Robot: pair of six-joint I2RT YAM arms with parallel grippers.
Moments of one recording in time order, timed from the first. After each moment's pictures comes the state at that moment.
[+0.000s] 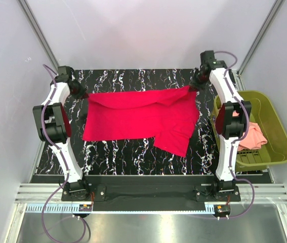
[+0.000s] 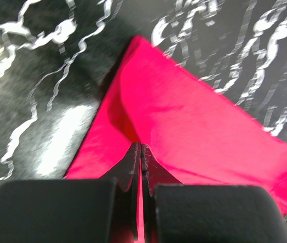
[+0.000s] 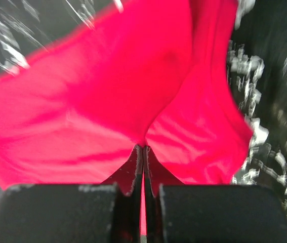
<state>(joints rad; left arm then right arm) 0.19 2.06 1.69 -0.59 0.21 -0.60 0.10 2.20 2.10 -0.97 -0.15 0.51</state>
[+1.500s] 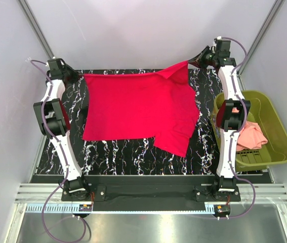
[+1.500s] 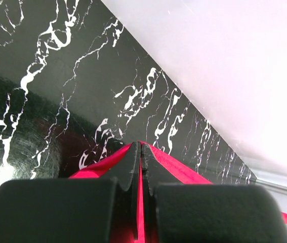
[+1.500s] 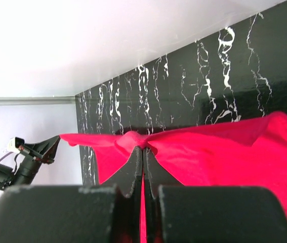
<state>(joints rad) 0.26 2.28 1.94 -0.21 0.35 -0.80 -0.04 2.47 2.50 -0.54 -0.55 0.77</state>
